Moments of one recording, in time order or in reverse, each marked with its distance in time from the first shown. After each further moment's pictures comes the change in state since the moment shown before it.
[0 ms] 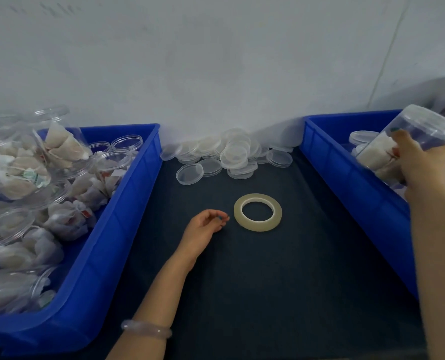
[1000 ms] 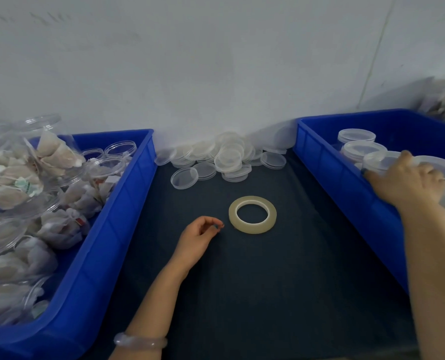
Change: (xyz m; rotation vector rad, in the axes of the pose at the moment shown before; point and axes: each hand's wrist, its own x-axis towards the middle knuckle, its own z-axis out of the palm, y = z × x) left_hand -0.008 -0.002 -0.002 0.152 0.005 -0.005; right_hand -0.013 0.017 -0.014 -1.146 -0.046 -0.212
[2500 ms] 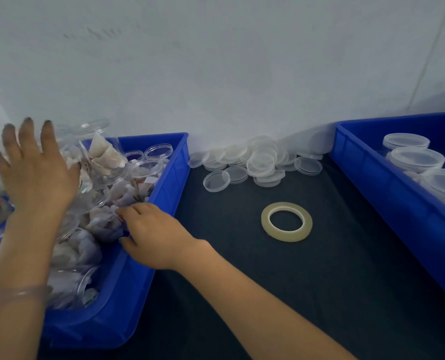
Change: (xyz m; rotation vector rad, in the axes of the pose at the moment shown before) left_hand -0.021 0.066 -0.281 1.174 0.999 0.284; right_hand -0.278 -0.276 0.070 0.524 -0.461 -1.467
